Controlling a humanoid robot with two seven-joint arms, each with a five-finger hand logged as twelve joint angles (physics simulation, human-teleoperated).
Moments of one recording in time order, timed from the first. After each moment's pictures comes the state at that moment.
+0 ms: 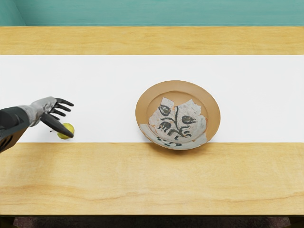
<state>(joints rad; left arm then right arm) -1.34 0.86 0.38 -1.64 0.27 0.44 0.26 -0.05 0.00 -0.03 0.25 -0.04 0.00 0.06</state>
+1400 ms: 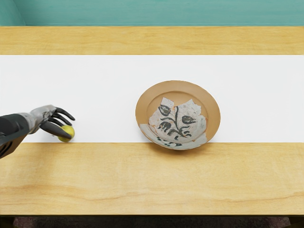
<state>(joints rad) -1.31 0.87 0.39 -1.65 0.27 0.43 0.27 -0.05 0.00 -0.03 0.25 -0.04 0.00 0.06</state>
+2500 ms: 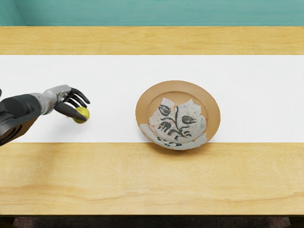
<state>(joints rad) -1.42 0.81 0.36 -1.65 0.27 0.40 0.26 -0.05 0.00 -0.03 0.25 -0.04 0.00 0.06</state>
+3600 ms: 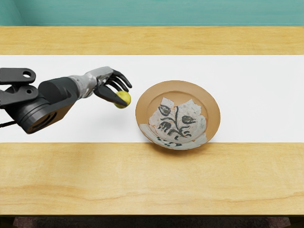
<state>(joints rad) -1.46 0.64 0.21 -1.65 0.27 0.41 0.26 -0.05 0.00 -0.03 0.25 -0.04 0.00 0.06</state>
